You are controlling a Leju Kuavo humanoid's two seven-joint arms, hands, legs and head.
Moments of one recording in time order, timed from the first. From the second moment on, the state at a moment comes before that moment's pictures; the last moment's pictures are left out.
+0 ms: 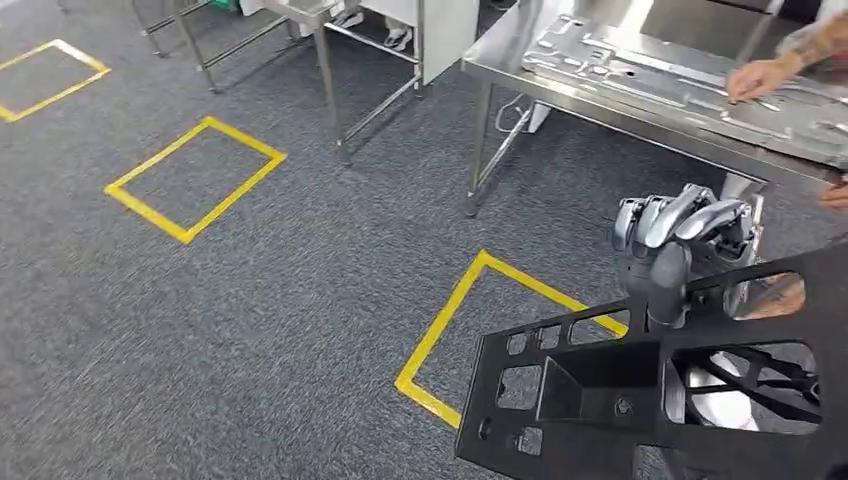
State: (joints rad) left arm -0.04 -0.05 1.11 -0.22 -0.61 0.05 -0.29; right arm -0.33 -0.29 0.33 -2.02 -0.30 0.07 -0.66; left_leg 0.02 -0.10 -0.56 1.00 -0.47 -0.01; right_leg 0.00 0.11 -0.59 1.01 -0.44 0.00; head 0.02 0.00
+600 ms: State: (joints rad) left arm -0.05 -0.05 1.11 -0.22 -0.62 0.05 -0.29; right arm -0.28 -0.30 0.30 -2.05 -0.29 0.09 -0.66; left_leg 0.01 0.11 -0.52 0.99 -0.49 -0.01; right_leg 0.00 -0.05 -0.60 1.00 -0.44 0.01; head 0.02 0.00
